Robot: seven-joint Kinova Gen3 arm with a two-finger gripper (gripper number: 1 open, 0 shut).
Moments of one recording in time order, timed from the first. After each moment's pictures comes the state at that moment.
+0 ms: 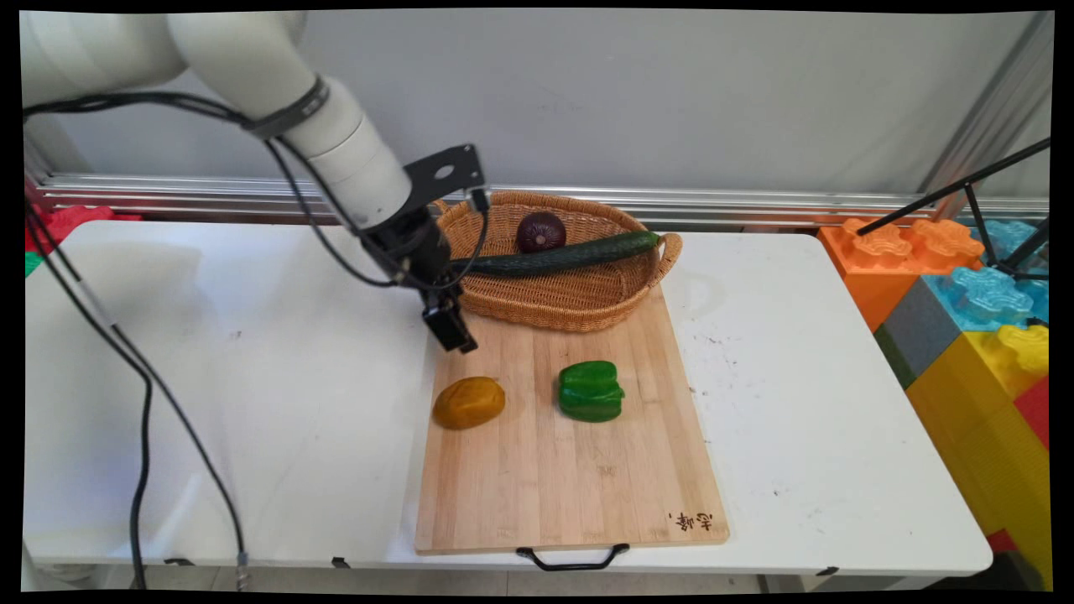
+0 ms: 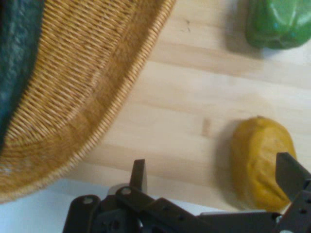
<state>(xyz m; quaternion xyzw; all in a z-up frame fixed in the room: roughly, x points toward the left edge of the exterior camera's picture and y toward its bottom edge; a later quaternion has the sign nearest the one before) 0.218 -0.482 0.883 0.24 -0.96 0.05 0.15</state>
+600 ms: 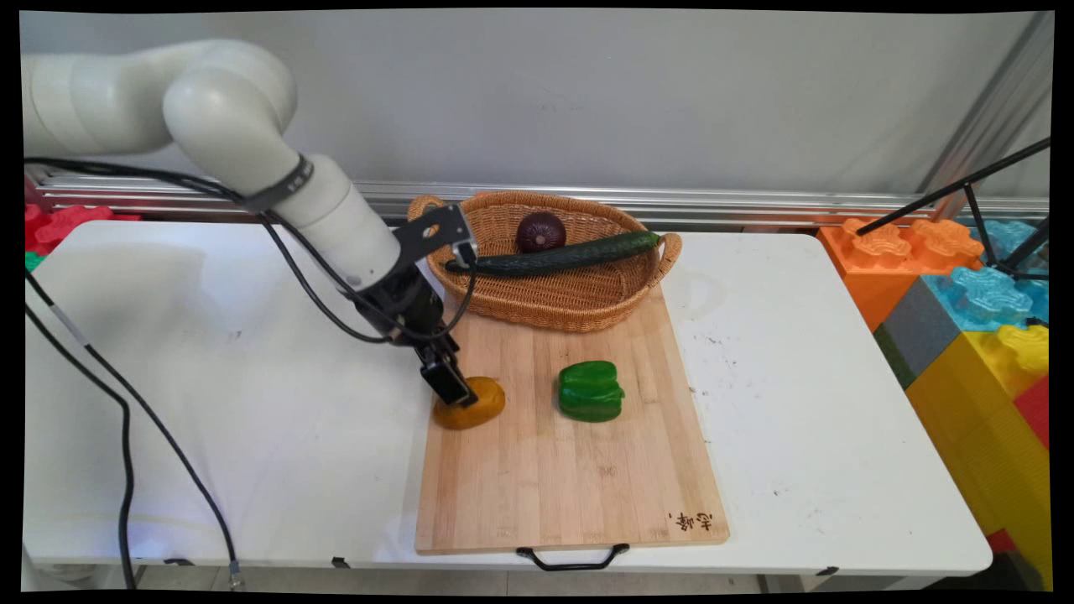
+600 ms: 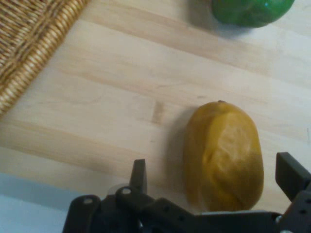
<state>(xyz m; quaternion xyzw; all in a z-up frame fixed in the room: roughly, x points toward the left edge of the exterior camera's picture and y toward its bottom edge) 0.228 -0.457 0.827 0.29 -0.94 0.00 0.18</state>
